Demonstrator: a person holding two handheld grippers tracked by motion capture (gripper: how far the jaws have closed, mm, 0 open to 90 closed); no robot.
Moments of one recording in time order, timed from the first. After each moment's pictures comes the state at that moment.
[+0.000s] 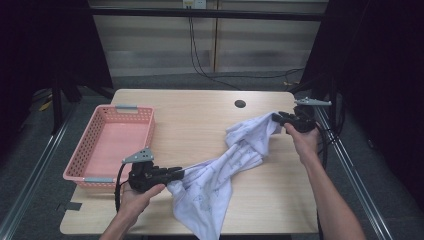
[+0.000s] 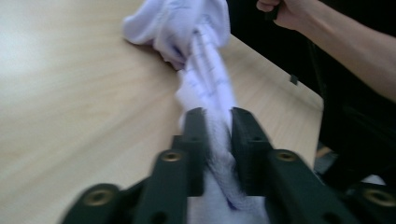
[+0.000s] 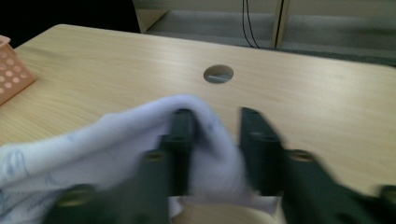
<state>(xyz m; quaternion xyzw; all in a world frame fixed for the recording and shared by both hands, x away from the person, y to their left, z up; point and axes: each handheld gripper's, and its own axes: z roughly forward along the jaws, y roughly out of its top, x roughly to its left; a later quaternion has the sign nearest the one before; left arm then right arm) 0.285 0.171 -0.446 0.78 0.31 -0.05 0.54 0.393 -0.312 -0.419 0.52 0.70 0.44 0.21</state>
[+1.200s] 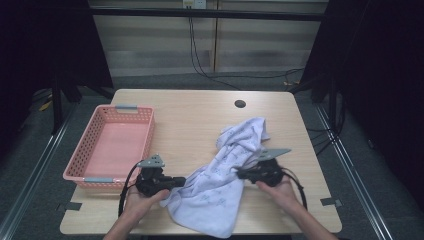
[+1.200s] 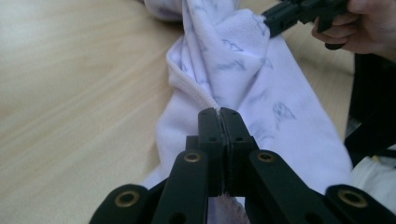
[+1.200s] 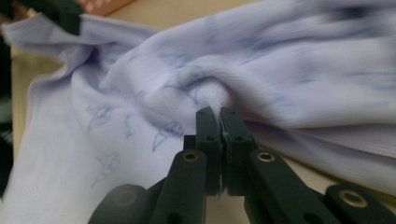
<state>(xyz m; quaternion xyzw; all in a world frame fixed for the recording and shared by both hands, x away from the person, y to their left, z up) 0.286 0.162 -0.457 0.81 0.32 -0.03 0.48 0.287 -0.228 -0.468 0.36 0.81 0.45 0.06</state>
